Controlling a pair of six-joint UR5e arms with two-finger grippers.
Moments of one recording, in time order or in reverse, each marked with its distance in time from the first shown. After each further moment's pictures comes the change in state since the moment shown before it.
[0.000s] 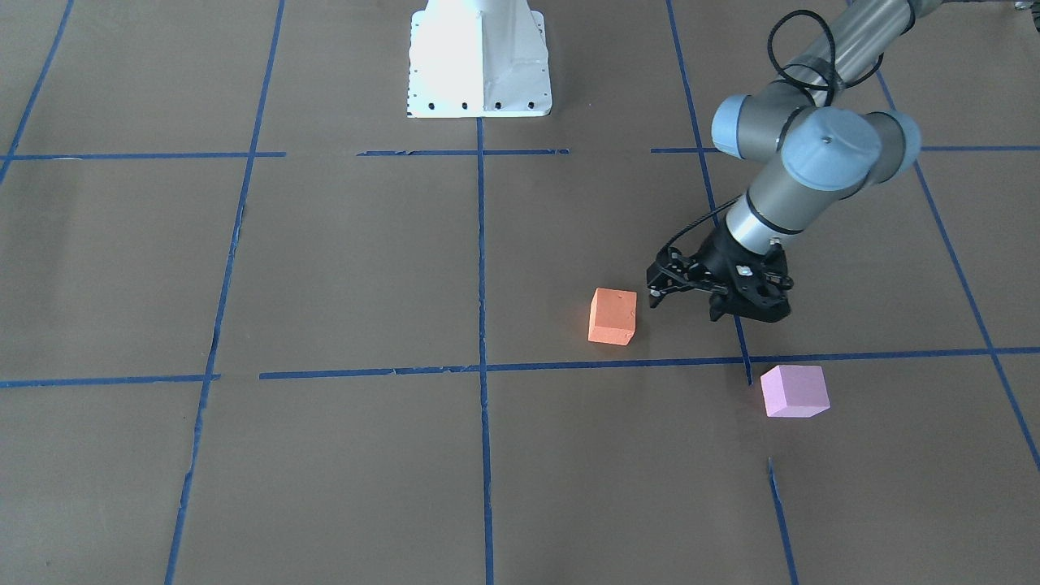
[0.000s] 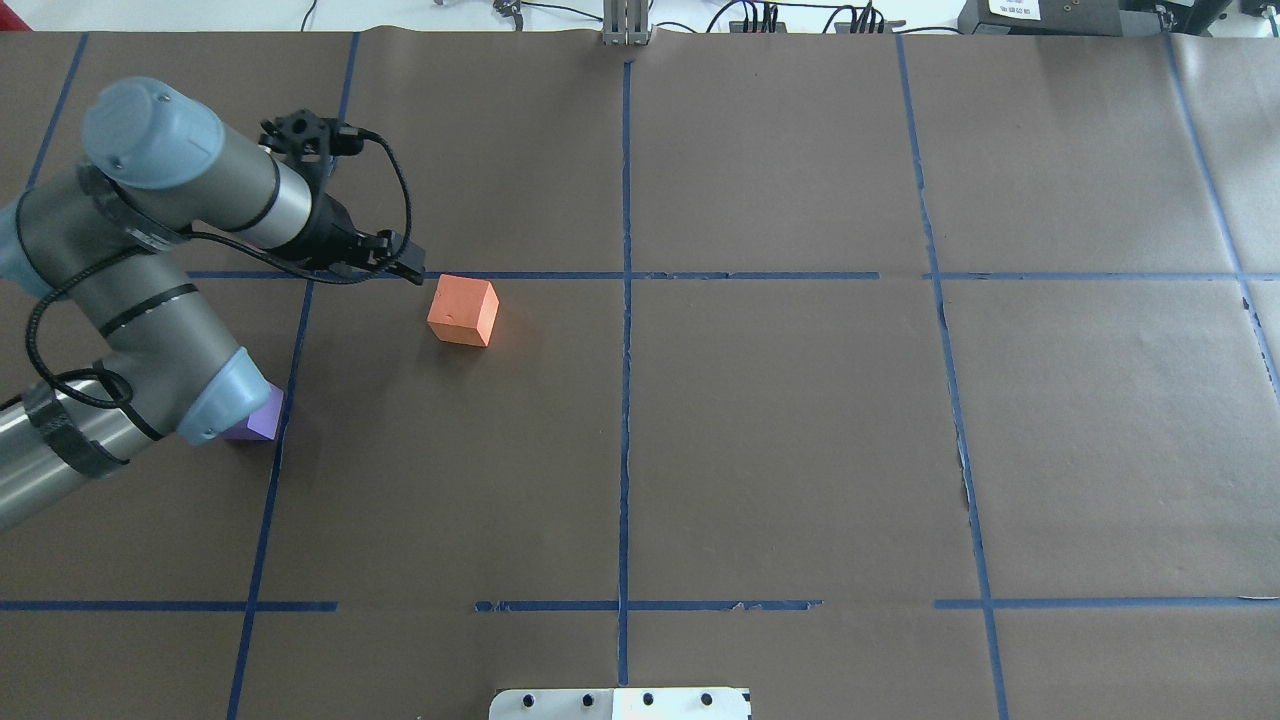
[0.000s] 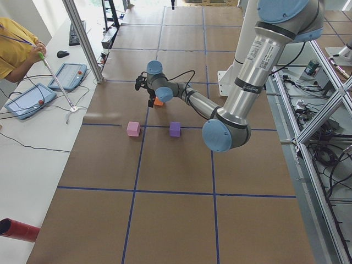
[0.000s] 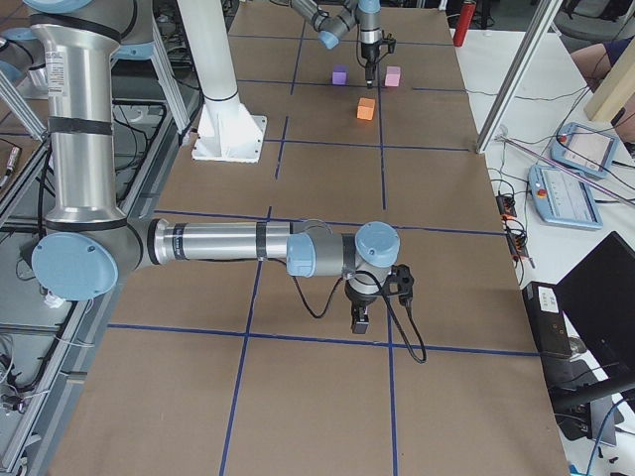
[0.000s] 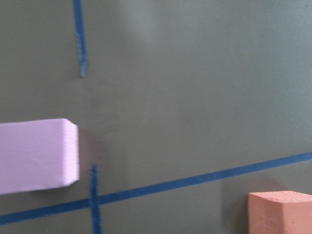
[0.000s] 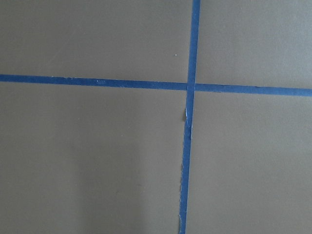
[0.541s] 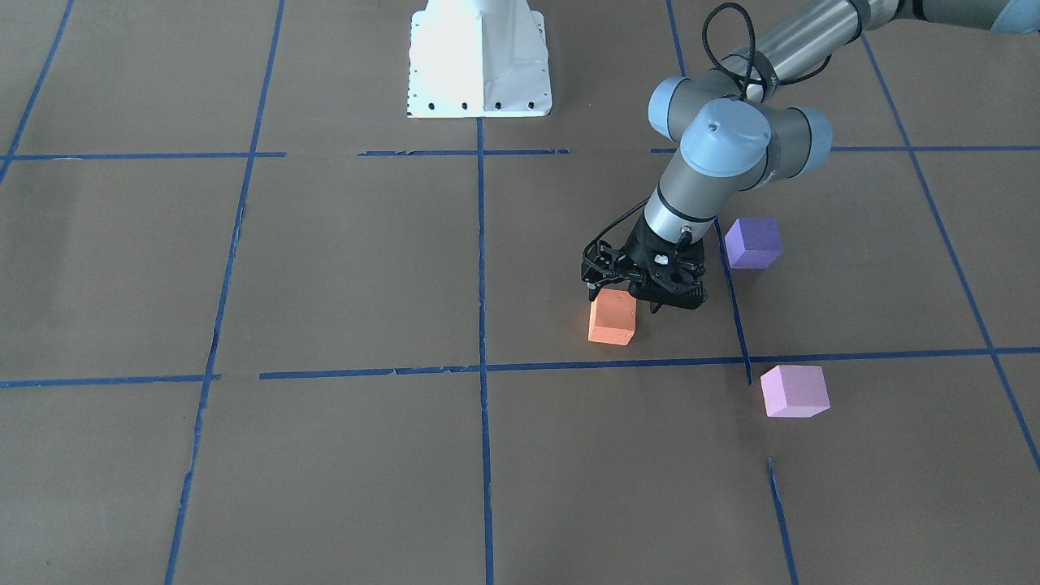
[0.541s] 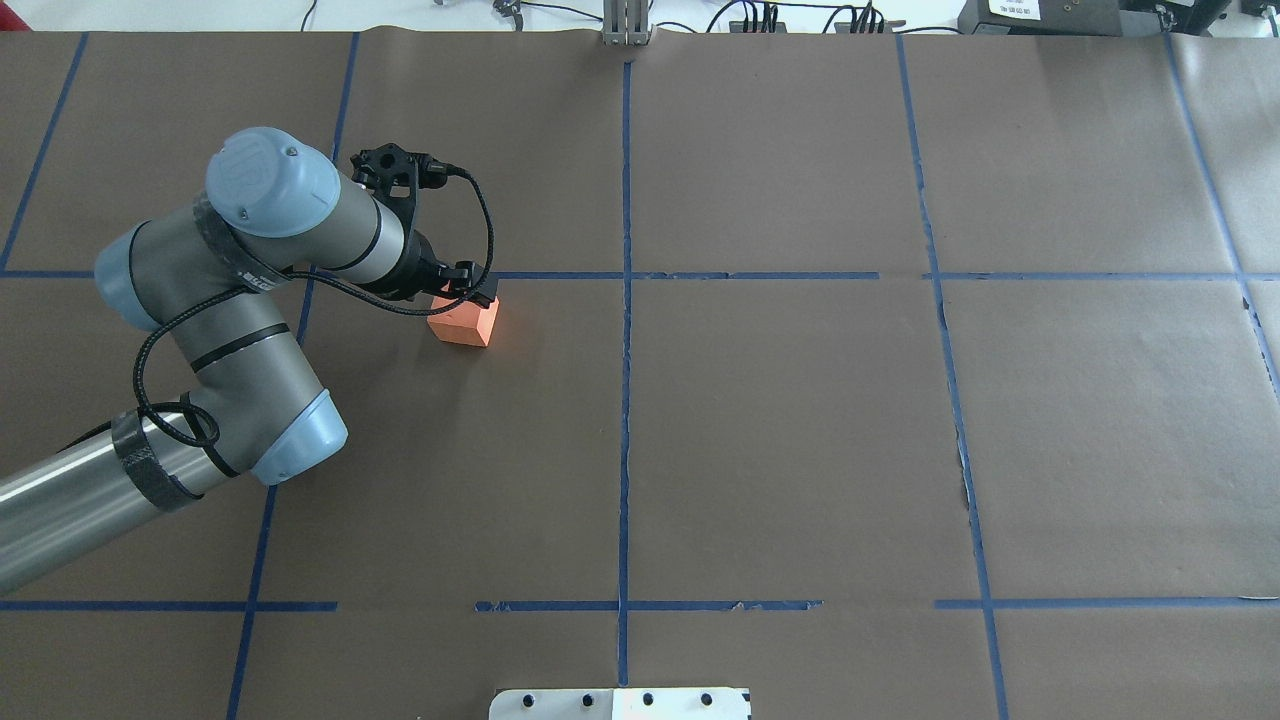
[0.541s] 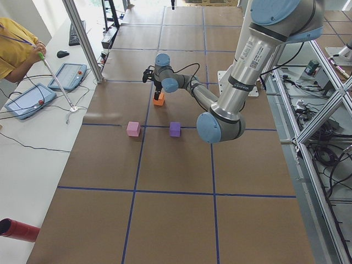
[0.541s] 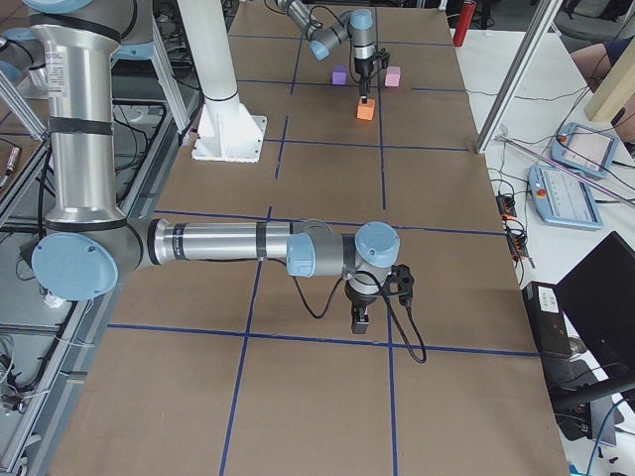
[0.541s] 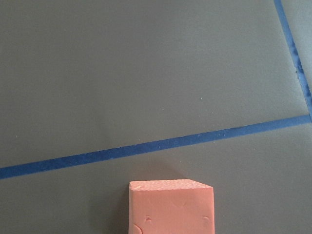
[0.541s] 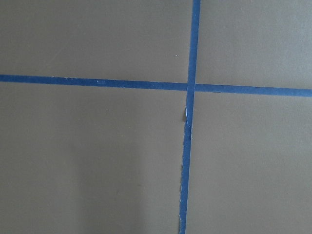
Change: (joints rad) left arm 0.076 -0.069 0.009 0.077 0.105 -0.049; right arm 0.000 0.000 0.000 0.001 0.000 0.000
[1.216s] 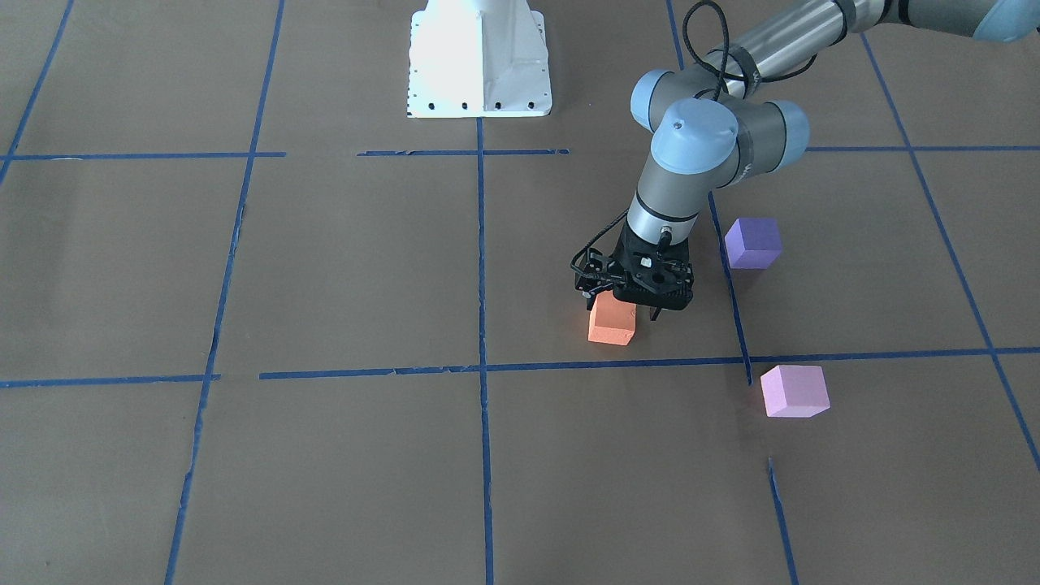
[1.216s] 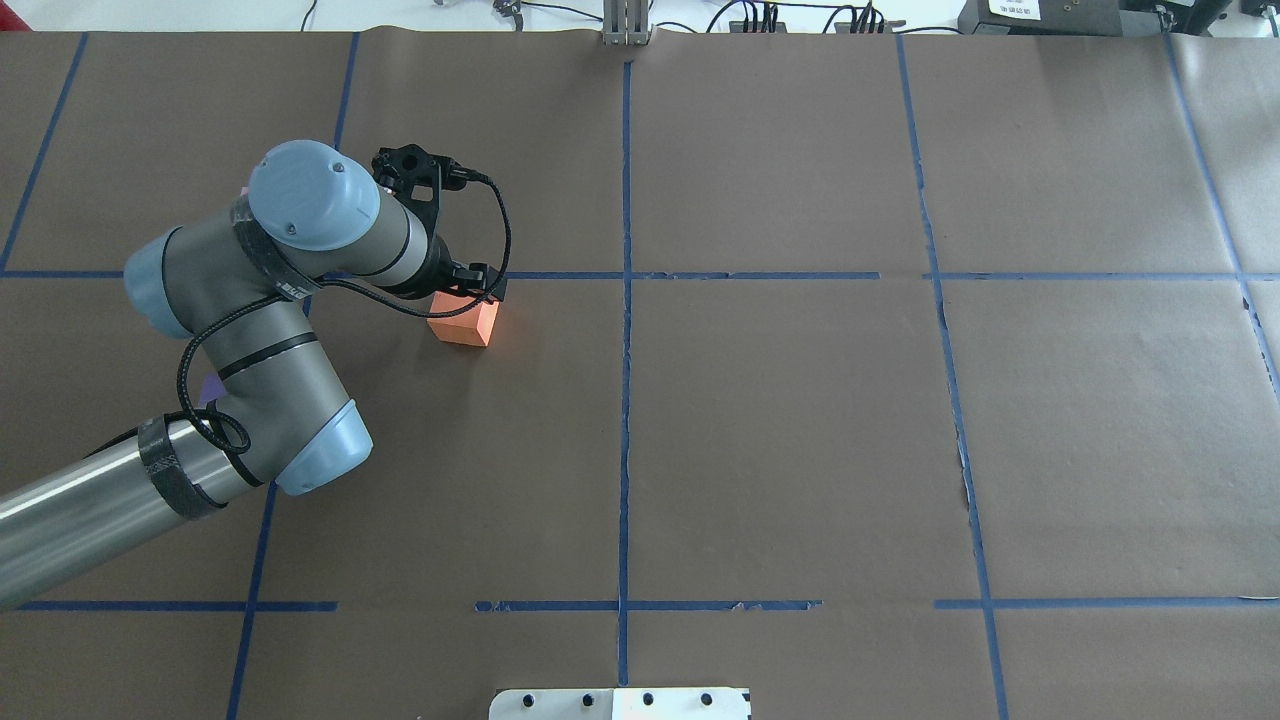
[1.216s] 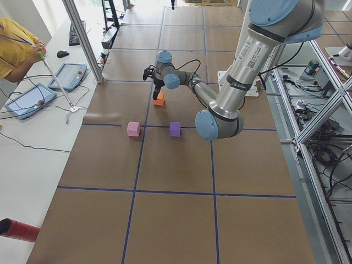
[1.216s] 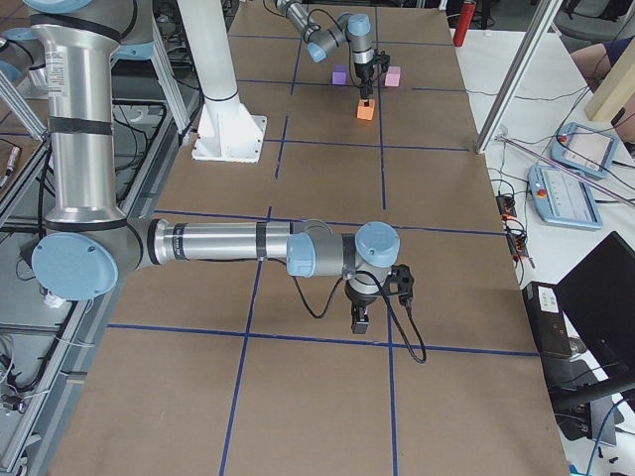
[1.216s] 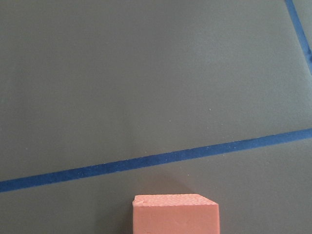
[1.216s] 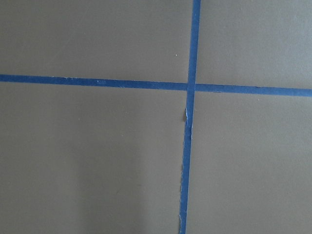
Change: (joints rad) left arm 0.027 -0.037 0.003 0.092 0.112 0.067; right arm 0.000 0.000 0.000 0.000 0.001 0.000
